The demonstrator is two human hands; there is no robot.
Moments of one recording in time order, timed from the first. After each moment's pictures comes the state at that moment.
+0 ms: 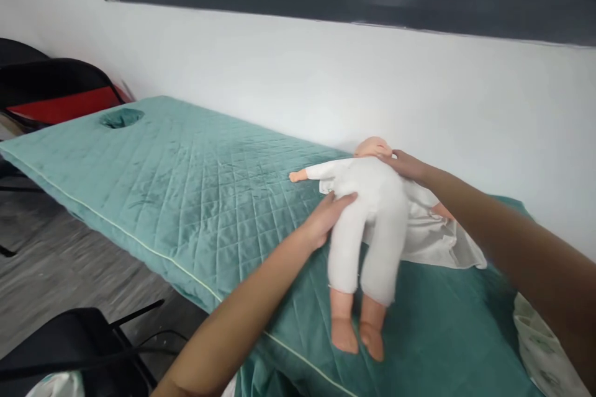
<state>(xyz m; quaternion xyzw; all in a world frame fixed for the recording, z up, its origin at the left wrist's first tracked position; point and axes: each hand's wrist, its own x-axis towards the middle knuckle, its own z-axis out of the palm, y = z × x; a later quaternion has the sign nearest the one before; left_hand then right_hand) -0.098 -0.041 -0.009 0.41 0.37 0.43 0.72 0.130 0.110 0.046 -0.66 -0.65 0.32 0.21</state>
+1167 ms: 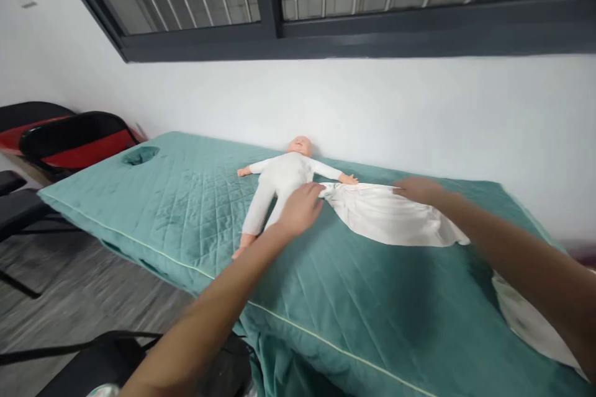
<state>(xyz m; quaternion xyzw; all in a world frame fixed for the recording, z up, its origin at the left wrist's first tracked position) -0.170 -0.046 0.012 0.84 0.48 0.27 0.04 0.200 0.053 0.017 -0.61 -0.73 0.20 0.22</state>
